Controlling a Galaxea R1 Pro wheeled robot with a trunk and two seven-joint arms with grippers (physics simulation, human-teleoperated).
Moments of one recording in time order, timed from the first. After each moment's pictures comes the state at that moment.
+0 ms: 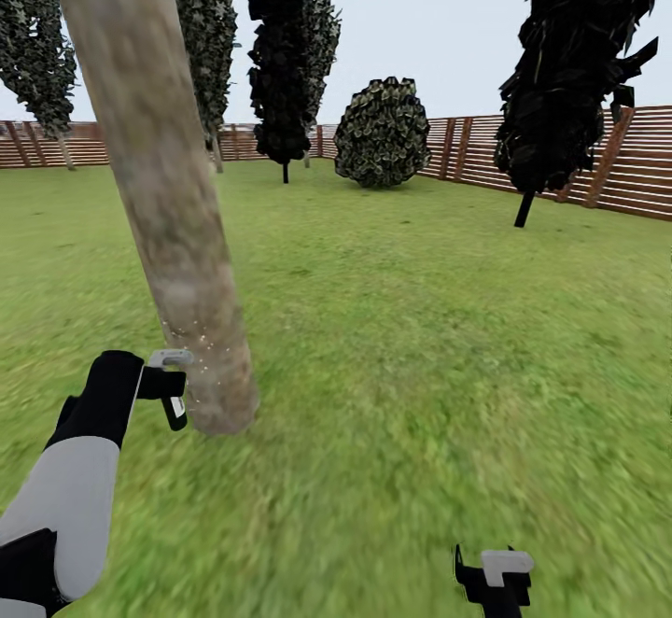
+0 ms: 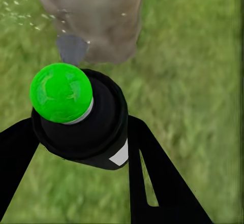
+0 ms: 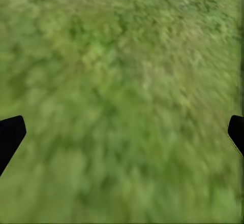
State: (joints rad) left arm -0.90 0.12 0.37 -0.85 -0.57 0.90 -0.49; right arm -0.41 0.00 -0.39 -0.11 0.58 -0.64 -0.33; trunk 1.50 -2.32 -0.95
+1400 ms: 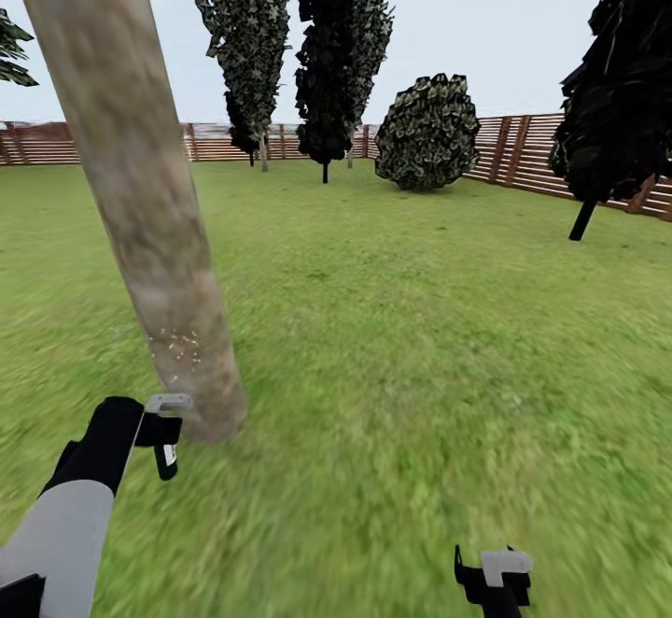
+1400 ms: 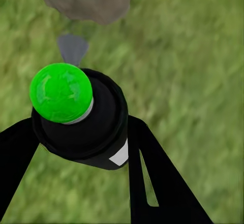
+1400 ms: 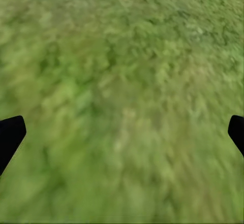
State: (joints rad) left arm -0.77 0.13 0.39 -0.78 -0.57 0.82 -0.44; right arm -0.41 0.00 -0.39 -0.11 0.58 -0.64 -0.33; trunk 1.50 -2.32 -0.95
